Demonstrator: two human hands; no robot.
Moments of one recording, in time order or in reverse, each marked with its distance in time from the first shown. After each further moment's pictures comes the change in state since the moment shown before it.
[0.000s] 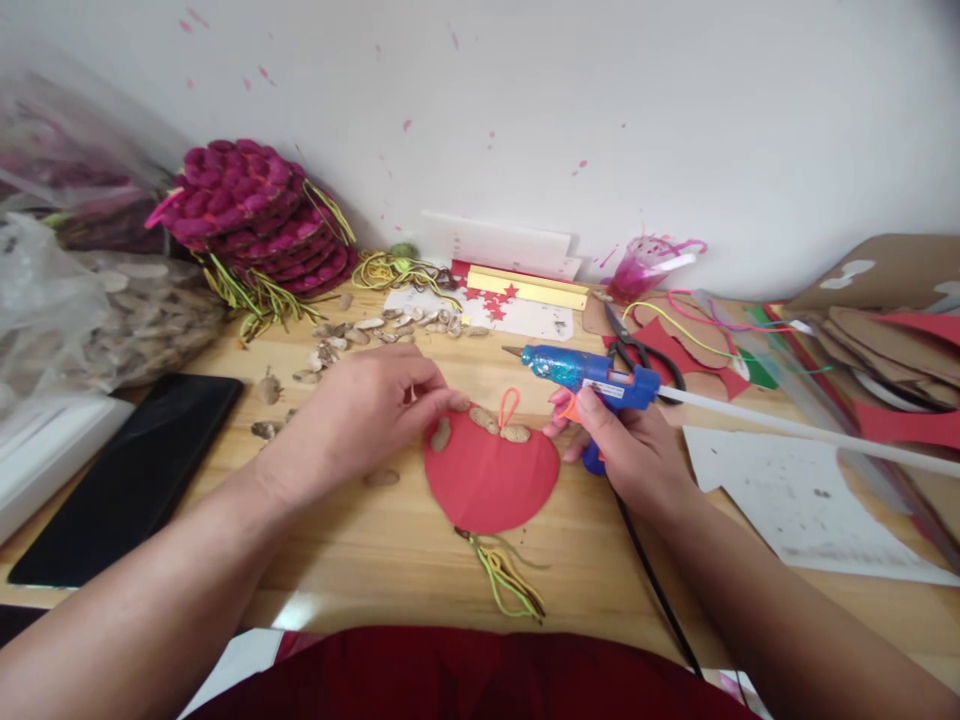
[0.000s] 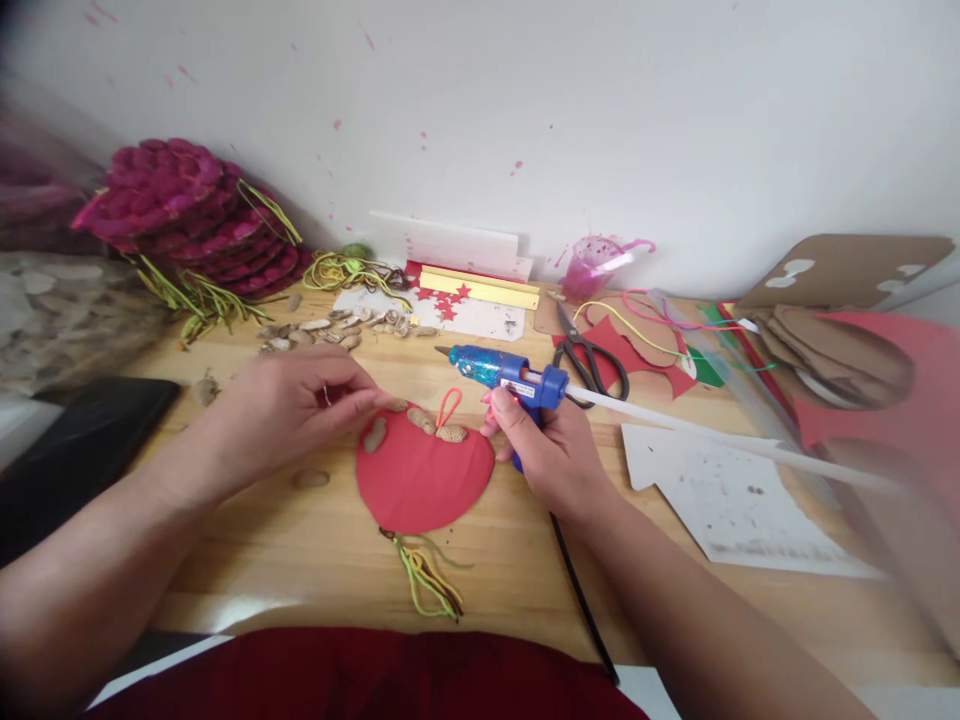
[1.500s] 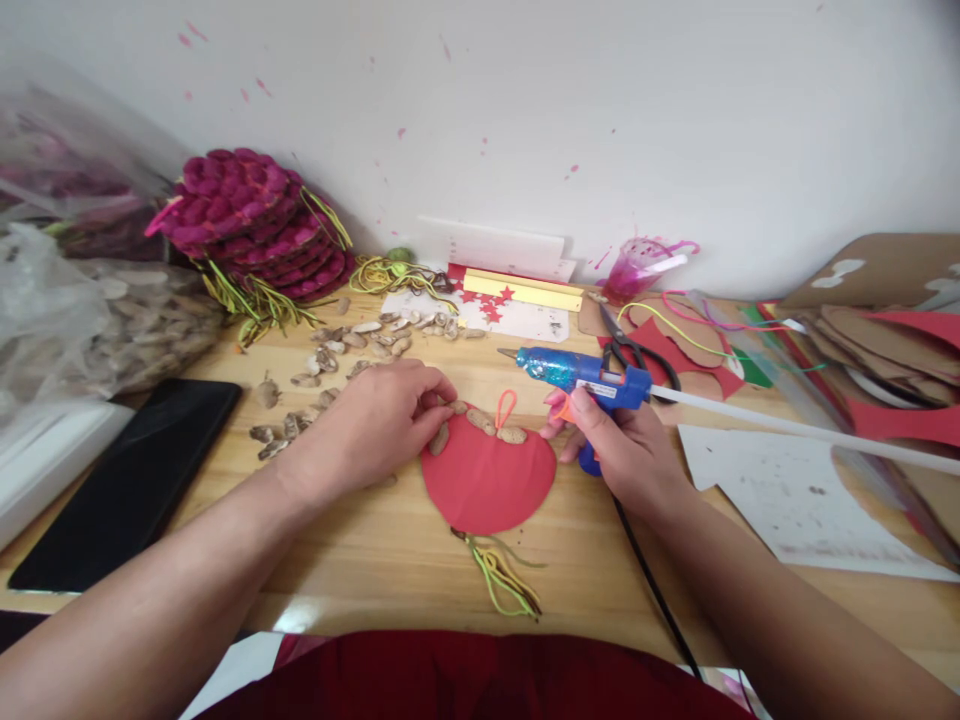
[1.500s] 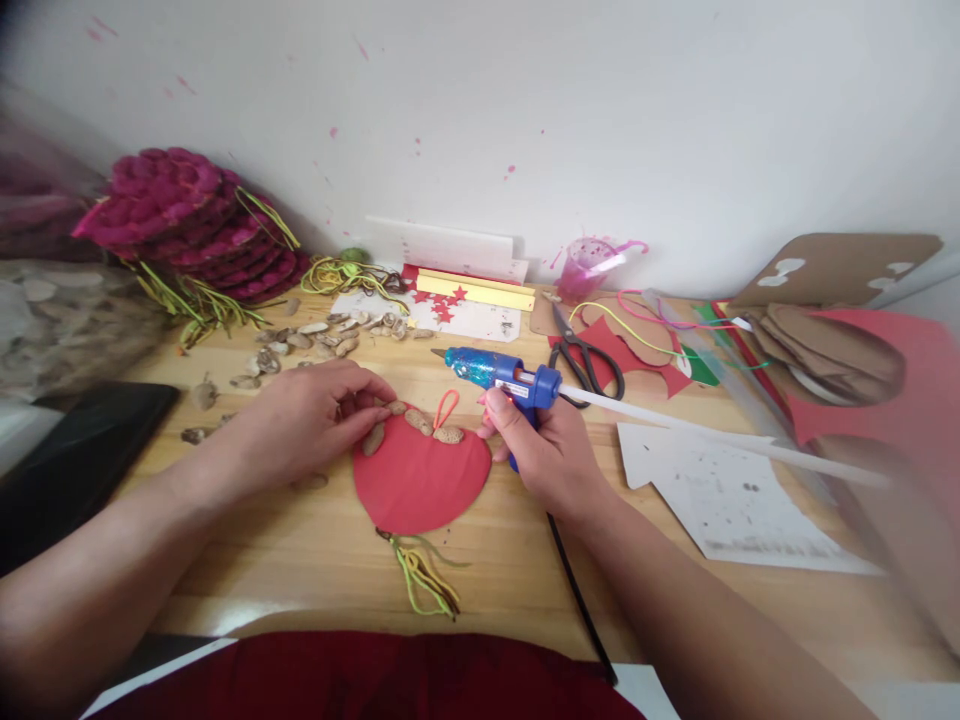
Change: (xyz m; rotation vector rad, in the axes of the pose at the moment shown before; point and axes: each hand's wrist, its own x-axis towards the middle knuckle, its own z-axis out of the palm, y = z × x) left_hand 0.001 0.001 0.012 -0.016 -0.101 -0.038; right_hand -0.001 -0.001 -0.001 -0.020 0.002 -0.005
